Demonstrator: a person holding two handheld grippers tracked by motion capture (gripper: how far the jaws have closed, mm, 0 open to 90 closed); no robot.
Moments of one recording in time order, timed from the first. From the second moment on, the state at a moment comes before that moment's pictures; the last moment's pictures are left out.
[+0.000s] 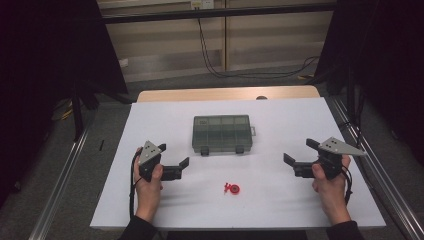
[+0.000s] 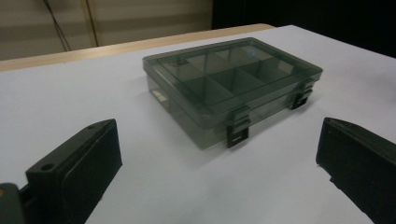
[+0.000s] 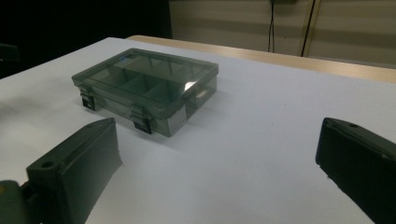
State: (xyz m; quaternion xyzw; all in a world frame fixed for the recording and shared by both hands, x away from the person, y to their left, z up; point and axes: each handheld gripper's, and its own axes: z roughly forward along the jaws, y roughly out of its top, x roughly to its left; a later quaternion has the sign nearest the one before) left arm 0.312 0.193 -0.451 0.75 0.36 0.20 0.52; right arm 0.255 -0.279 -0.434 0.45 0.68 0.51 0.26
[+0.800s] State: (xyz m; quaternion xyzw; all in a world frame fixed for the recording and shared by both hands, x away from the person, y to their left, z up) left arm 0.343 0.162 -0.454 0.73 0.42 0.17 0.52; right arm 0.290 -0.231 -0.440 0.46 0.70 0.48 0.27
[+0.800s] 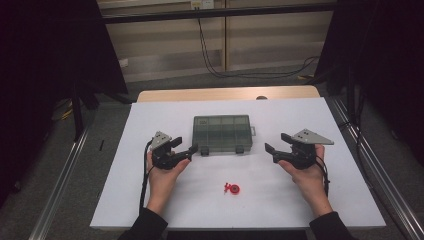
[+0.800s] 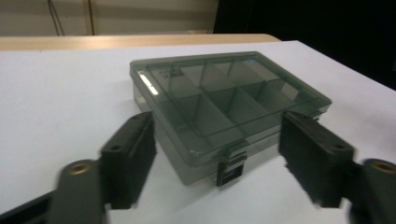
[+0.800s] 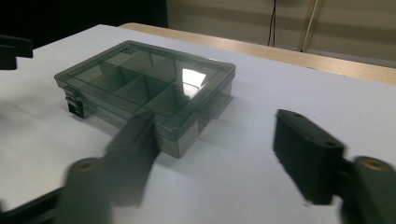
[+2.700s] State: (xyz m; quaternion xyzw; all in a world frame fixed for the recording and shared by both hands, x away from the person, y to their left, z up) left arm 0.362 0.163 -0.477 0.78 0.43 0.12 0.44; right arm 0.340 -0.190 -0.469 0.42 0.81 0.36 0.19
